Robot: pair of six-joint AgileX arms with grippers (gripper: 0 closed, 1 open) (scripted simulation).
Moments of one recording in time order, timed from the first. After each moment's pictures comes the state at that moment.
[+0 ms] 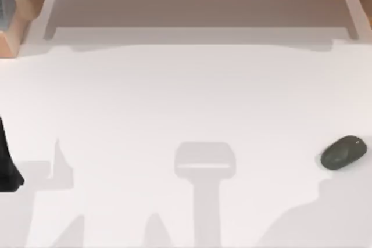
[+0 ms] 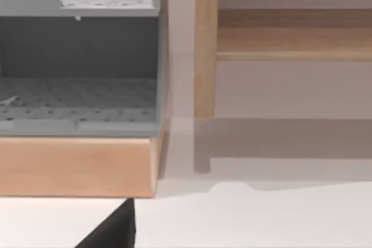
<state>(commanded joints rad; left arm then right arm) 0.00 0.00 0.00 0.00 0.00 0.00 -0.48 1.64 1.19 -0.84 0.00 -0.61</state>
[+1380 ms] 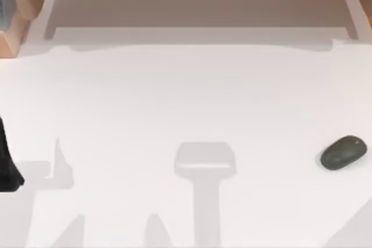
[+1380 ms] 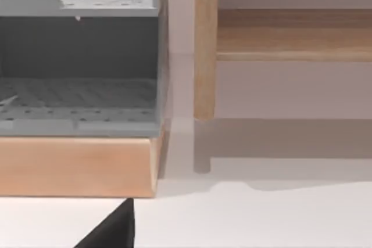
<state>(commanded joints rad) 0.00 0.00 0.00 0.00 0.00 0.00 -0.62 2.13 1.43 -0.88 0.00 -0.77</state>
